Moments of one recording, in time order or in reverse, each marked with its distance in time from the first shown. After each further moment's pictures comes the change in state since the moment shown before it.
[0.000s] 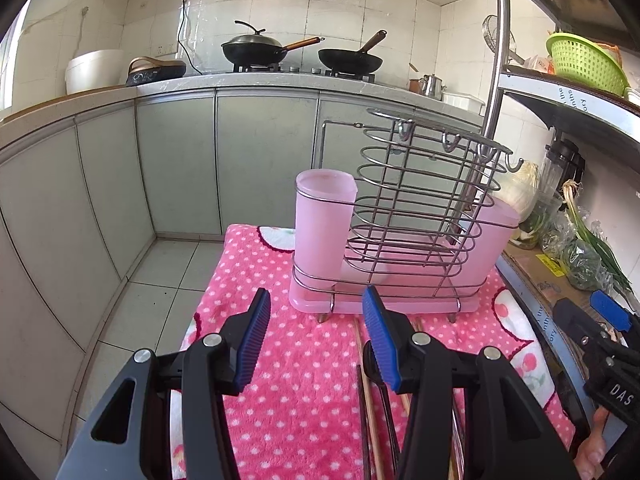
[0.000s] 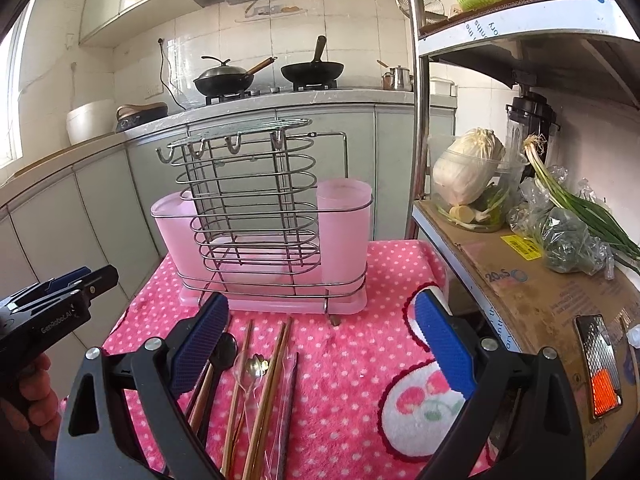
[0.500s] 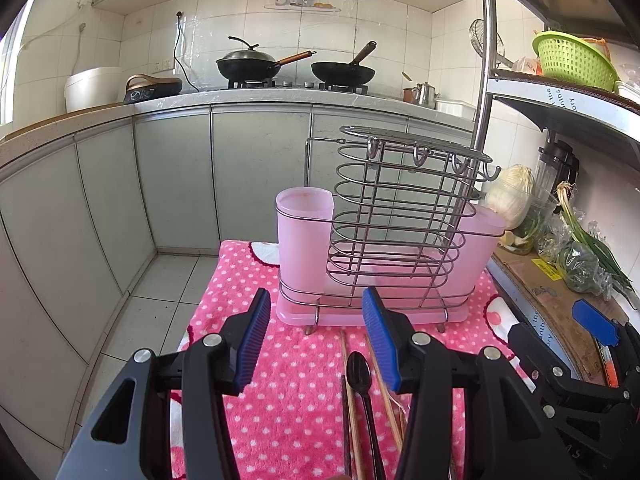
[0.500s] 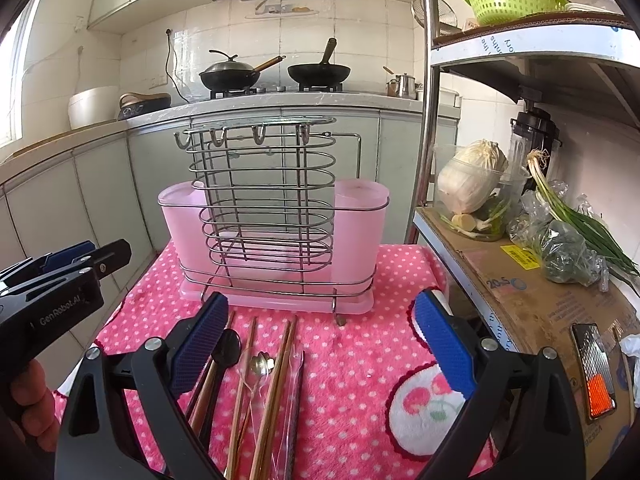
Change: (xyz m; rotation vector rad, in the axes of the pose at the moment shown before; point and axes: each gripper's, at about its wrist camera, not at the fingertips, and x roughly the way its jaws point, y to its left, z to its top) left arm -0.012 -0.027 0.003 0.034 -0.056 0.013; right arm 0.001 0.027 -0.006 -0.058 -0.013 -0.035
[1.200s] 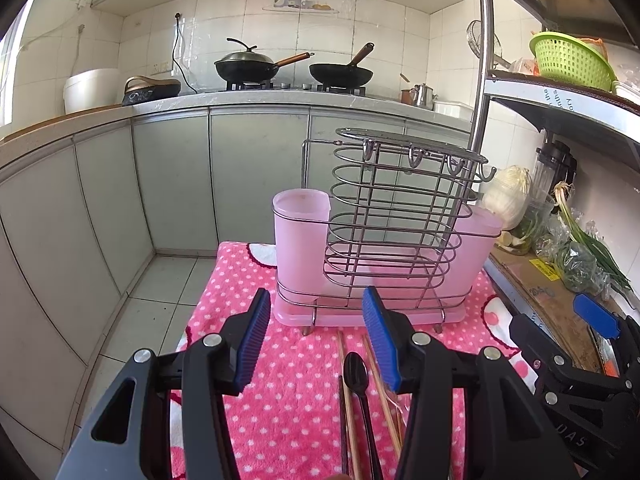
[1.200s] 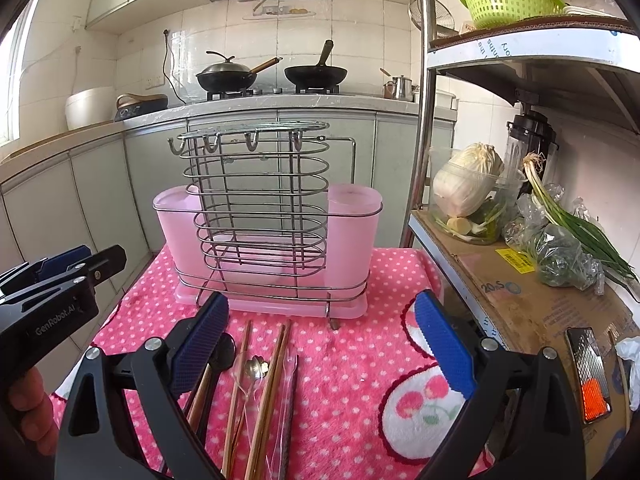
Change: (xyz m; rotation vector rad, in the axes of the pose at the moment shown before) left arm -0.001 -0.001 0.001 0.002 -0.003 -0.007; right arm -0.001 -0.003 0.004 -0.004 -0.003 -0.013
